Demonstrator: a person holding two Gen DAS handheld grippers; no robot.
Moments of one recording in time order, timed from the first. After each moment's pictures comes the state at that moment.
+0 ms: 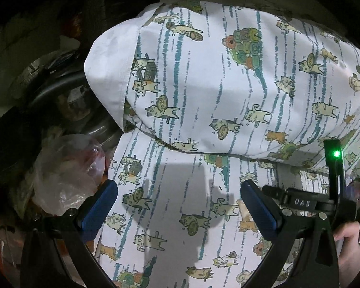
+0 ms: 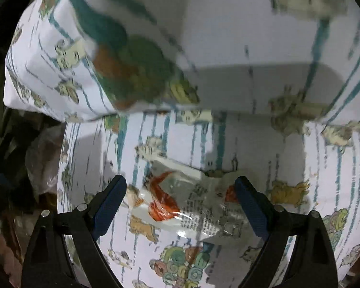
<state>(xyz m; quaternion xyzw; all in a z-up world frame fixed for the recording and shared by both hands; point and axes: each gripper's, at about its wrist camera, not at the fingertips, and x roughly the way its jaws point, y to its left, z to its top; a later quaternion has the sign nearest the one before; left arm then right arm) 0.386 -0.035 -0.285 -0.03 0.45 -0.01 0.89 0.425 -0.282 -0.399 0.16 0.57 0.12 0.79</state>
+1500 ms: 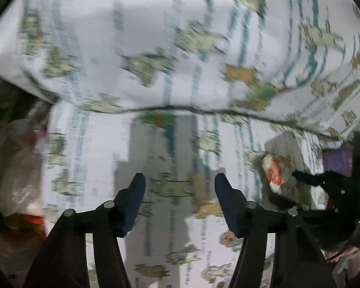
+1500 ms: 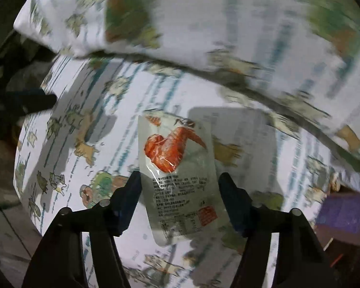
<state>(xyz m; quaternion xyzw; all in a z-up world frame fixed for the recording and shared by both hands) 0.428 -0.126 -0.359 0.00 0.58 -0.12 0.80 0.386 -0.335 -0.378 -0.02 0.59 0.13 0.80</state>
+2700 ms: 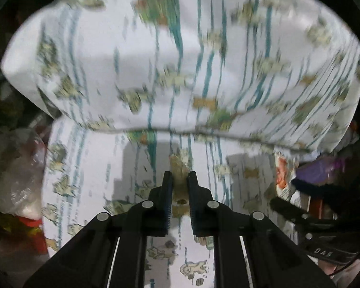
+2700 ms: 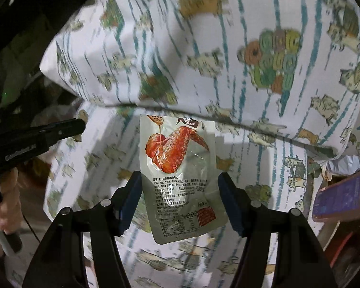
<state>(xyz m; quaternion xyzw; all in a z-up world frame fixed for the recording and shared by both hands) 0.385 -0.122 -0.290 -0.04 0.50 -0.13 0.86 0.325 -0.315 -0.304 0.05 0.49 0.11 0.86</state>
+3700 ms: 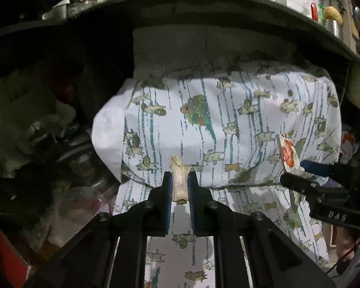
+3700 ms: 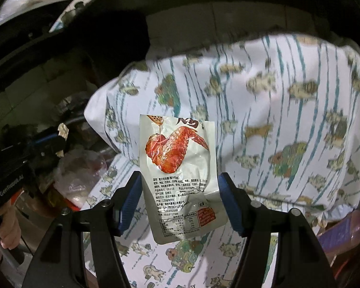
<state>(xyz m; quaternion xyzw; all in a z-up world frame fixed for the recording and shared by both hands) 0.304 -0.047 -0.187 0.03 0.29 -0.09 0.95 0.292 -0.259 -0.208 0.03 0.32 0.15 0.94</state>
